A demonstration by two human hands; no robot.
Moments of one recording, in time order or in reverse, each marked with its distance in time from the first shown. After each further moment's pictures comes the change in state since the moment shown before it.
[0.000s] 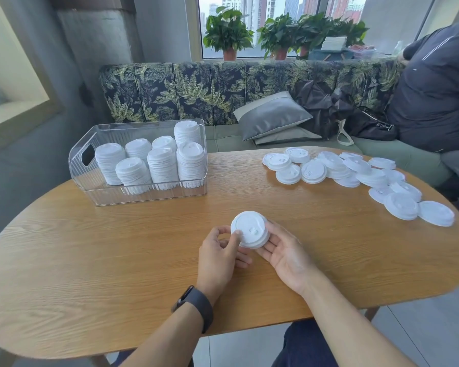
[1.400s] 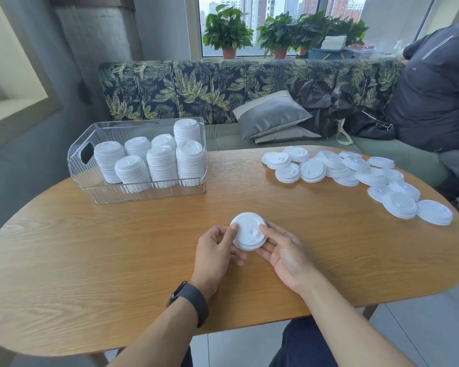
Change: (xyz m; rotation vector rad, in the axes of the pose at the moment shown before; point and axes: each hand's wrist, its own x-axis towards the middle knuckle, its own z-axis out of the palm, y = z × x) left_hand 0.004 0.002 -0.006 -0.036 -0.020 -0.032; right_hand 0.001 0.004 -0.001 -0.043 -0.004 -0.017
